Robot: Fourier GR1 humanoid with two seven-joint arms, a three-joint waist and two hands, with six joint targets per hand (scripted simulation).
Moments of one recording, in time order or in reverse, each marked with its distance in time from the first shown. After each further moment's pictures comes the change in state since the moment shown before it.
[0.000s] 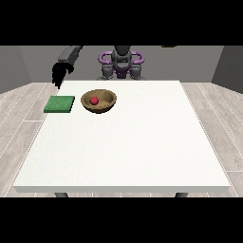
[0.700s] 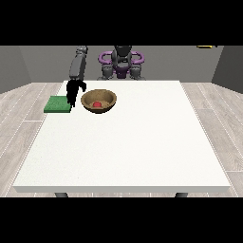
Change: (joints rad) left arm 0.068 0.262 0.256 -0.049 0.358 -0.364 -0.046; right arm -0.081 0.093 0.011 0.202 0.021 -0.033 -0.211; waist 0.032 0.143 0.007
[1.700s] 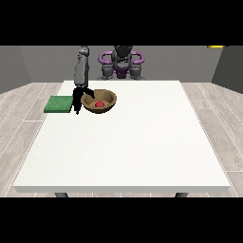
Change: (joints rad) left arm 0.063 0.141 0.087 -0.099 0.139 -0.065 0.036; right arm -0.173 0.018 0.026 0.250 0.032 -0.025 -0.225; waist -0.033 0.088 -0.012
